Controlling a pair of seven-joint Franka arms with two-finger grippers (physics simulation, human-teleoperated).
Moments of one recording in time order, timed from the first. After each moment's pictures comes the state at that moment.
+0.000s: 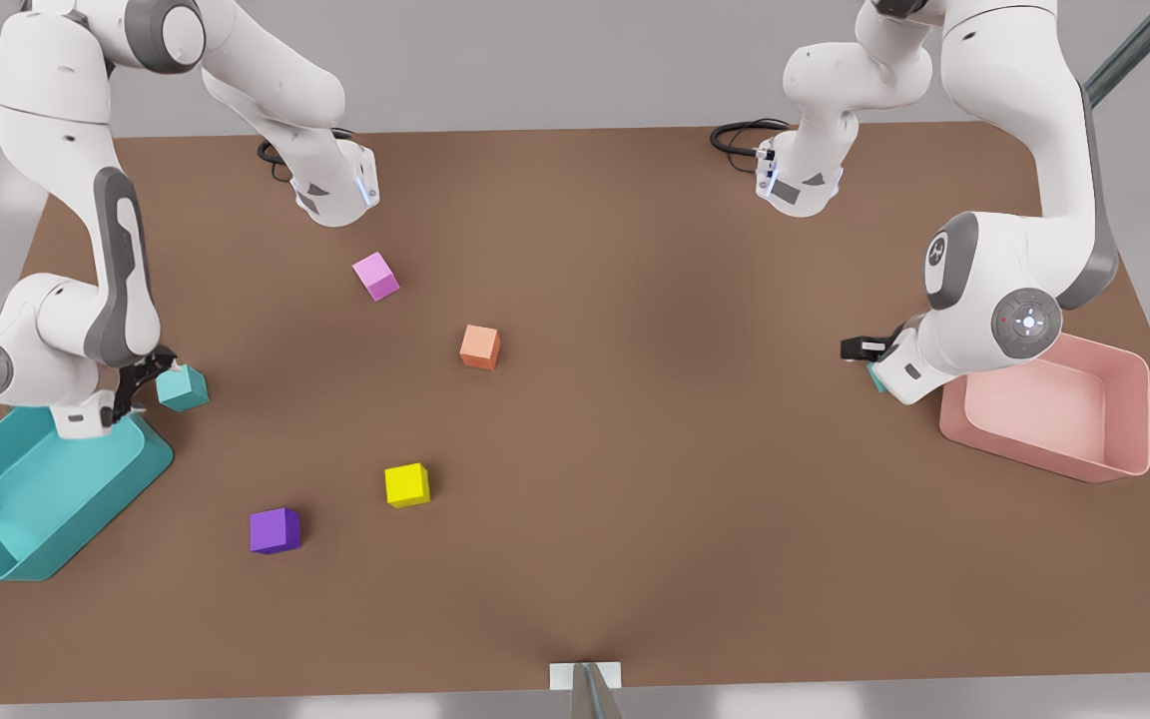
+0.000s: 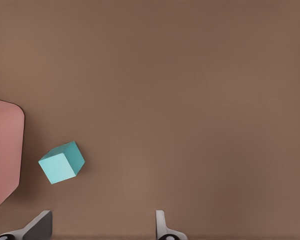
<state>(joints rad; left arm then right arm) -0.03 0.20 -0.09 -1.70 0.01 1.60 -0.03 -0.36 0.30 0.02 -1.96 -0.10 2.00 -1.12</state>
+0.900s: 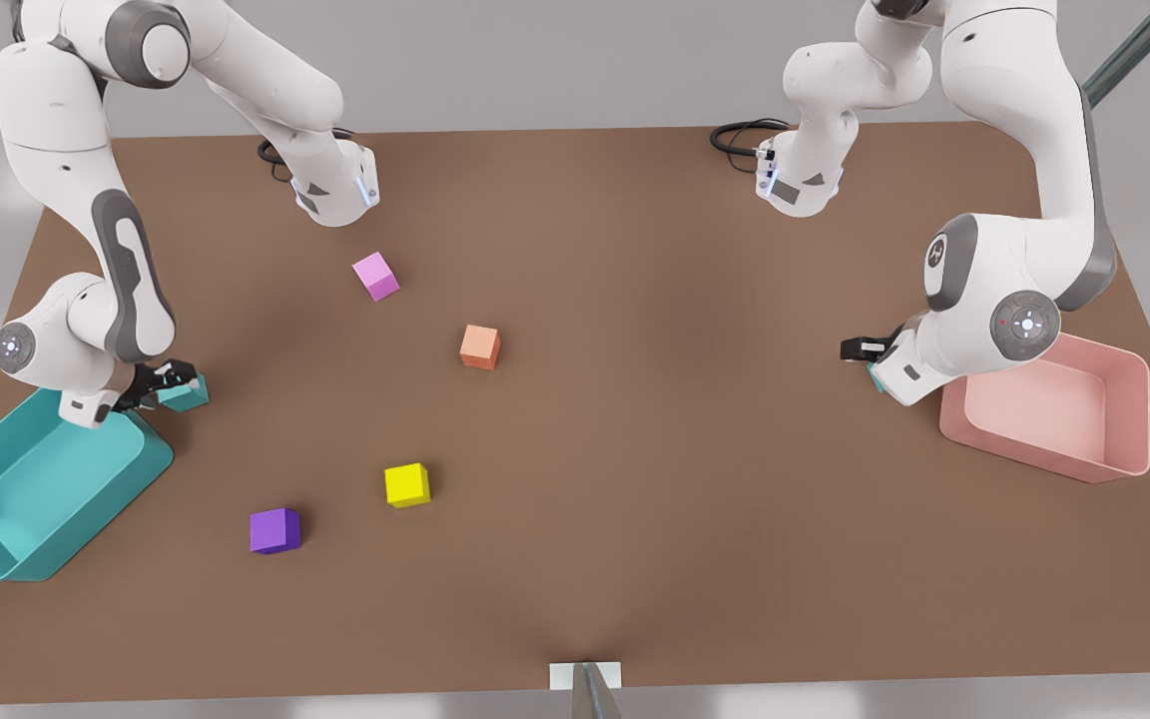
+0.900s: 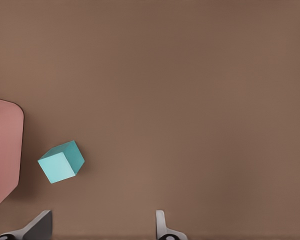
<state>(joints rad) -0.03 0.20 -0.09 -1.70 0.01 1.60 -0.04 -0.45 0.37 0.02 -2.13 0.00 2.35 -0.85</state>
